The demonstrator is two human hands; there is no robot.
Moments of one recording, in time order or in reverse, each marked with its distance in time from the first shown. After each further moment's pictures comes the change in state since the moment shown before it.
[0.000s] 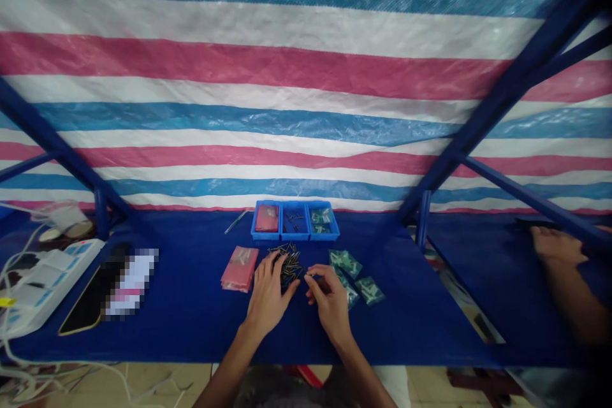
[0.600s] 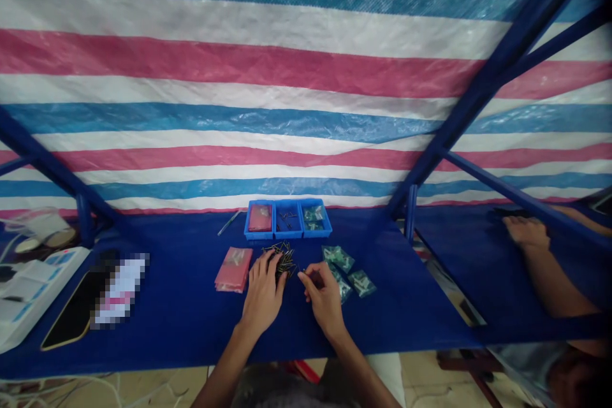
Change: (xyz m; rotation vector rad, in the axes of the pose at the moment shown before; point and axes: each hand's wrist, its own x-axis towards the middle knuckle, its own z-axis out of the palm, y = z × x) left_hand 0.002 -0.003 0.003 0.038 0.009 0.034; right_hand 0.000 -0.002 0.002 -0.075 0.024 0.030
